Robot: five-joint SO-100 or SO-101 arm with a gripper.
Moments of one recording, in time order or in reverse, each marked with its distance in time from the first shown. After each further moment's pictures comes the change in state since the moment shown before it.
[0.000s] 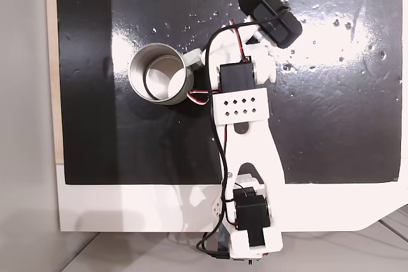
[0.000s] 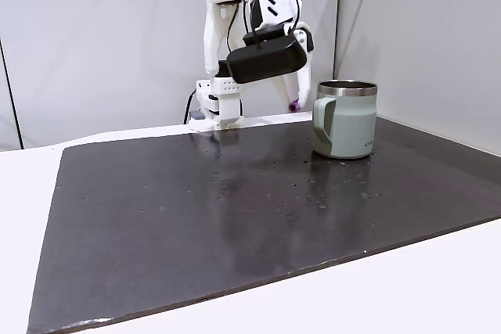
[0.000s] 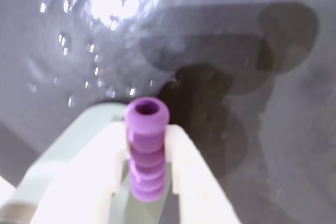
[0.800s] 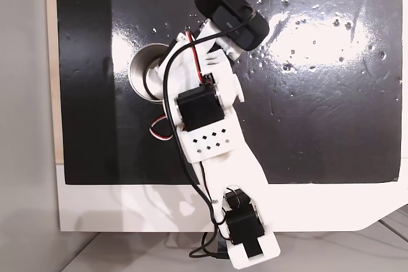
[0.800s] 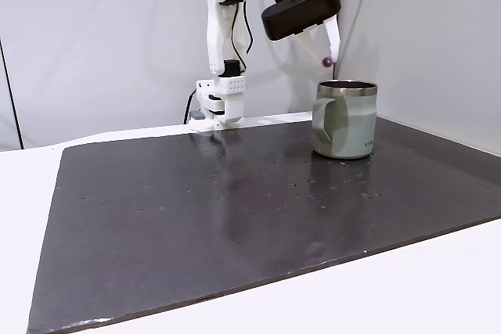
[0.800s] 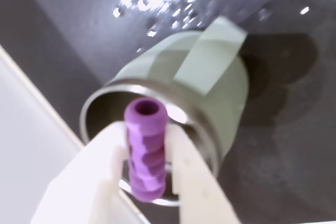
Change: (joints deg) arm -12.3 4.8 -12.7 8.8 8.7
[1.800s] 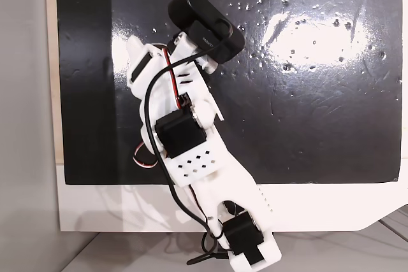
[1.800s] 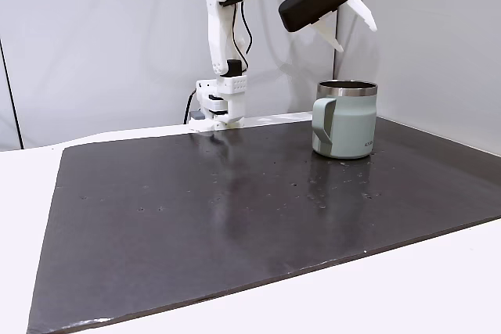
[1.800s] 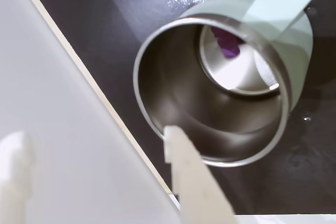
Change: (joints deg) arm -6.9 3.5 0.0 -2.0 8.0
